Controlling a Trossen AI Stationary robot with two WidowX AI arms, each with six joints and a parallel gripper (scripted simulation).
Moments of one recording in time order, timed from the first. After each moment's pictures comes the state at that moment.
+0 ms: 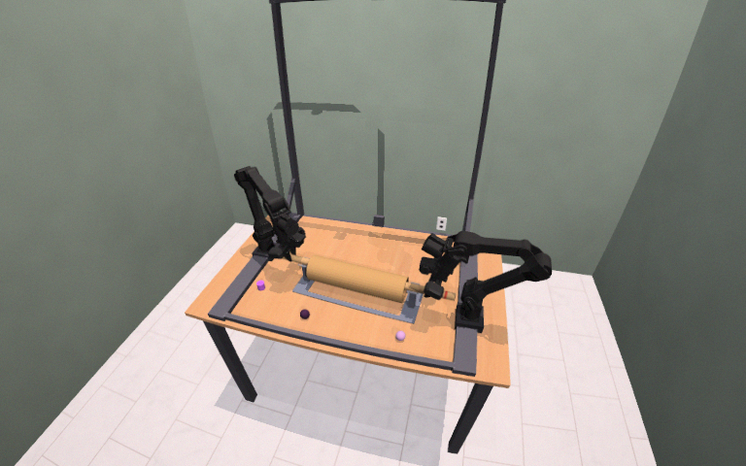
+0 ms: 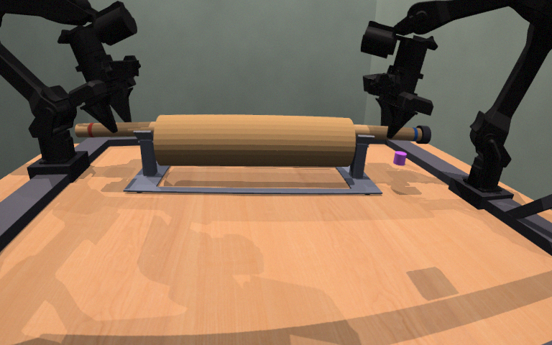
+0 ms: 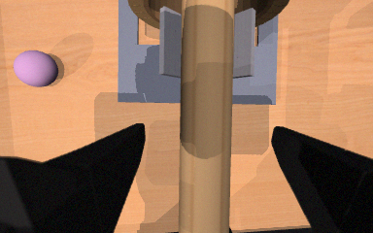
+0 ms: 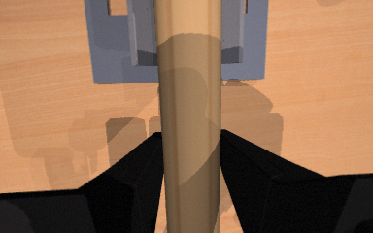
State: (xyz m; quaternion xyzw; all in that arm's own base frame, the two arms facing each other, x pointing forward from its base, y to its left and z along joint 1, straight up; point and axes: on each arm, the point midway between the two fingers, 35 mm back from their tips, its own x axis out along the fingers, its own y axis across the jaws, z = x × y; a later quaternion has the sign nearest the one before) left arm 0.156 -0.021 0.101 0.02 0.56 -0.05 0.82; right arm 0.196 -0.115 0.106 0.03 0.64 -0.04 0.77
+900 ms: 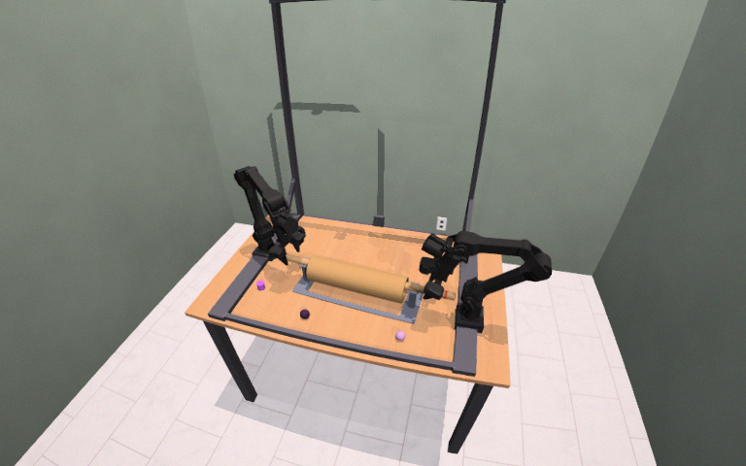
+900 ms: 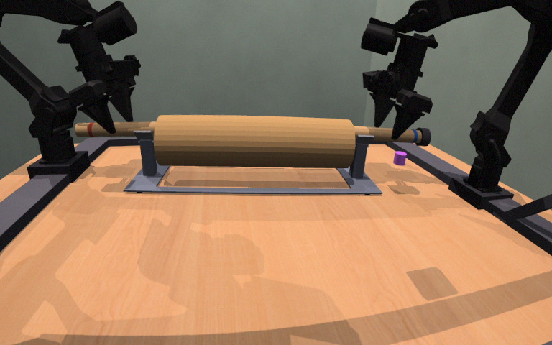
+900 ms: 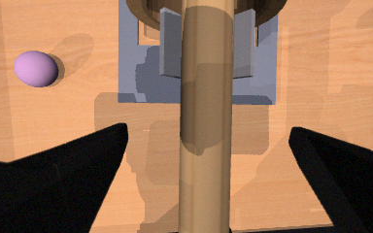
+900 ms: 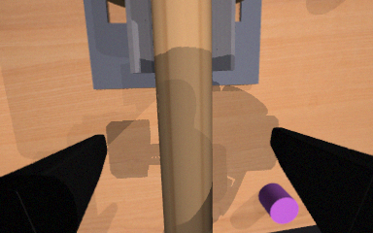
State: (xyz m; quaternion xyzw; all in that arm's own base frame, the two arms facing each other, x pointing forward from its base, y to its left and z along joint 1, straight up) left arm 0.157 -0.021 0.102 0.02 0.56 -0.05 0.82; right arm 0.198 -0.117 0.112 0.02 0.63 -0.04 0.77
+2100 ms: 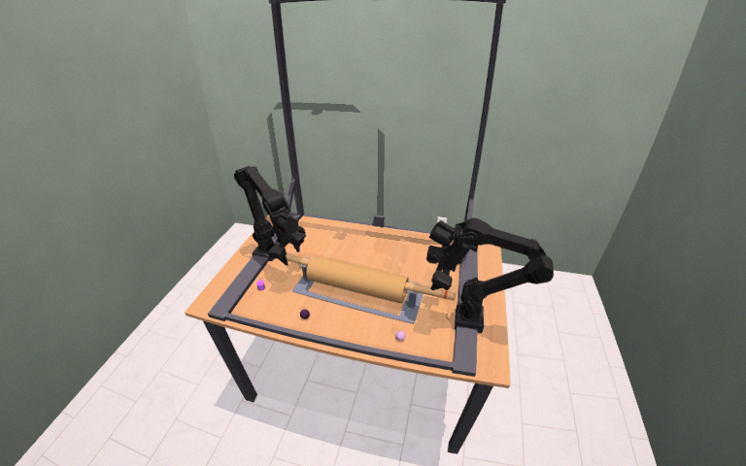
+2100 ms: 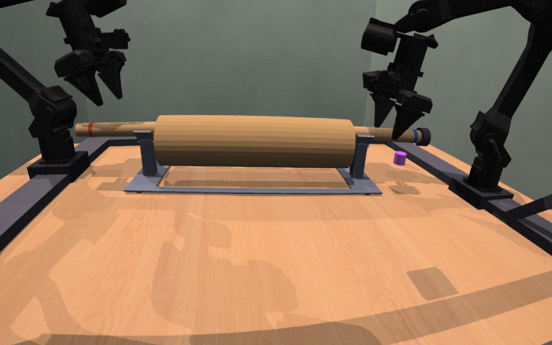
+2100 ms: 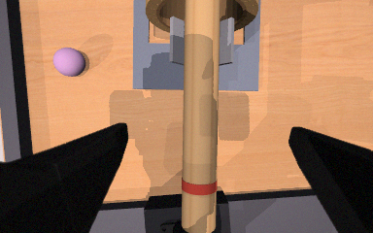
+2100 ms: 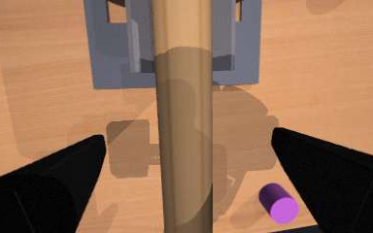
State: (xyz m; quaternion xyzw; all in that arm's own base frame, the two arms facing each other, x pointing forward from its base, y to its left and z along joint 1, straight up) left arm 0.136 -0.018 0.155 0.02 0.56 -0.05 0.83; right arm 0.198 -0.117 0.111 0.02 0.64 -0.04 0.77
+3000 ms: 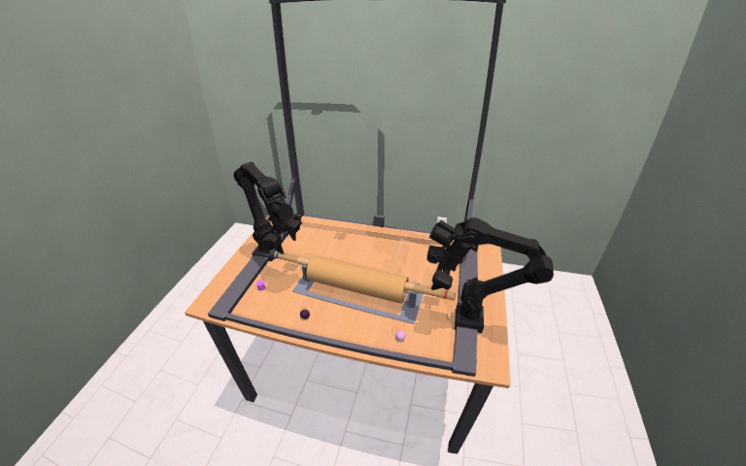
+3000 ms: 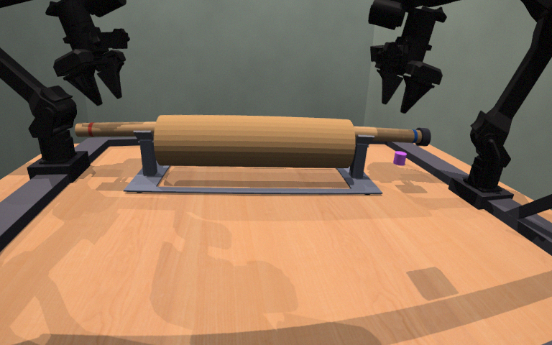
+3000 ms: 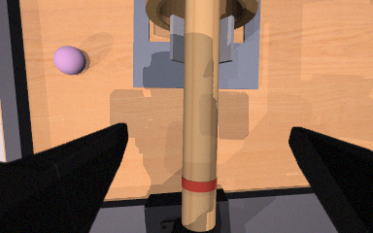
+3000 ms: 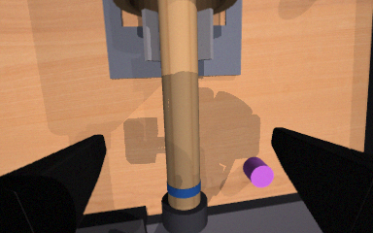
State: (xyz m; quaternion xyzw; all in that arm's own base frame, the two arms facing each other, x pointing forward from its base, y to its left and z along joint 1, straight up) left arm 0.135 -0.018 0.156 0.02 0.56 -0.05 0.82; right arm 0.188 -0.115 0.167 0.02 0.63 -0.04 0.77
